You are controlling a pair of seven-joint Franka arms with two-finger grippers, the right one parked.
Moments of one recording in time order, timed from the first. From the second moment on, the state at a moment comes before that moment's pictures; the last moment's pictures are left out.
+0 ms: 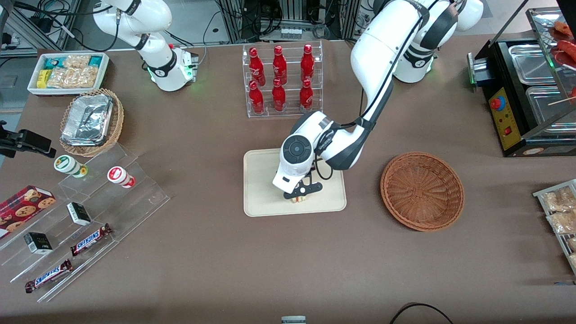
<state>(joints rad) -0.69 0.83 -0.08 -1.30 -0.08 2.03 -0.96</state>
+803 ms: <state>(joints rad) -0.68 0.78 -0.07 -1.16 -0.08 1.89 -0.96</state>
